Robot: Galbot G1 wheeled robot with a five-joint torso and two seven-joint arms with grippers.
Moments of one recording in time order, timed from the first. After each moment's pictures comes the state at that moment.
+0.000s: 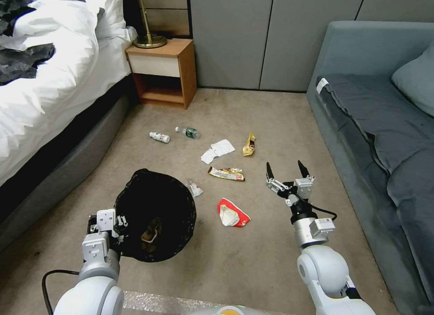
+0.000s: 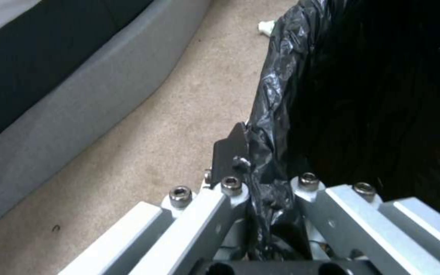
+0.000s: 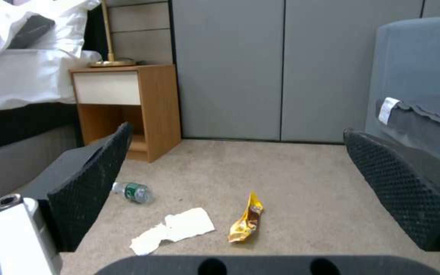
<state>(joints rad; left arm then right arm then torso) 1.72 -1.46 -0.65 -2.31 -0.08 0.53 -0.26 -1.42 1.42 0.43 1.93 0.14 0.16 0.02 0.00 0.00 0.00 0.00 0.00</state>
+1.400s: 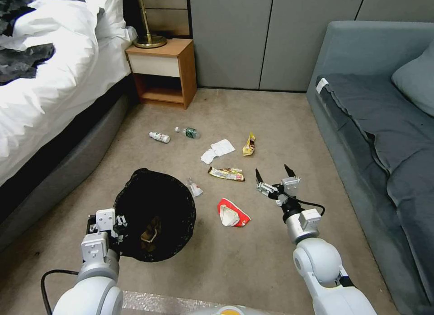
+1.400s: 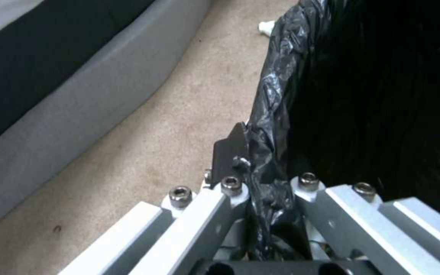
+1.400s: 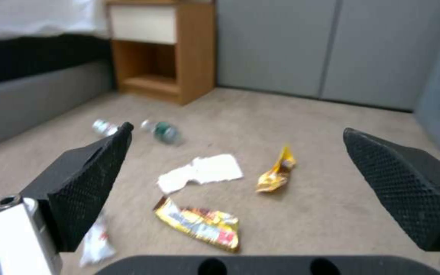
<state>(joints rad) 1.72 -1.46 -0.65 -2.31 -0.08 0.53 -0.26 -1.34 1.35 0.37 1.84 0.14 0.02 -0.05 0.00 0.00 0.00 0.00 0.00</state>
